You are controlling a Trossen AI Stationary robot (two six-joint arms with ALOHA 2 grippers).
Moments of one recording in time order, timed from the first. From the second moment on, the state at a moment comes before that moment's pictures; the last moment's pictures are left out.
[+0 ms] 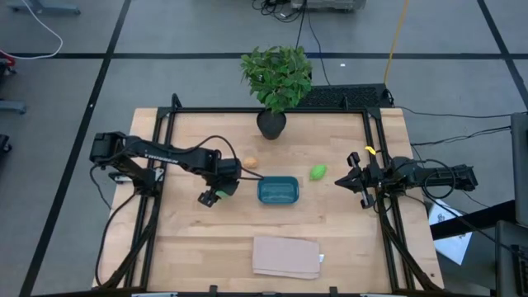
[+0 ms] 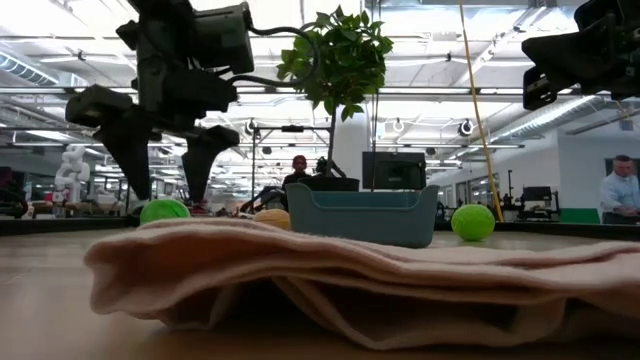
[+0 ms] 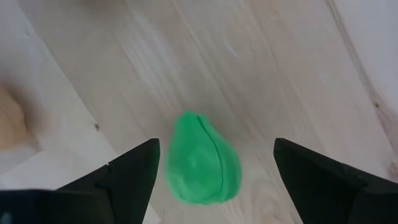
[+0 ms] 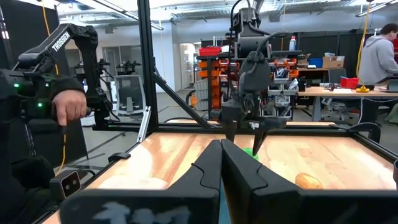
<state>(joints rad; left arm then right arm) 0.03 1.54 0.94 -0.75 0.14 0.54 0.06 0.00 0.02 0.13 -0.12 0.06</state>
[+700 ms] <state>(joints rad) 0.03 1.54 0.93 -0.69 0.12 0.53 0.06 0.00 0.02 0.13 -0.12 0.06</state>
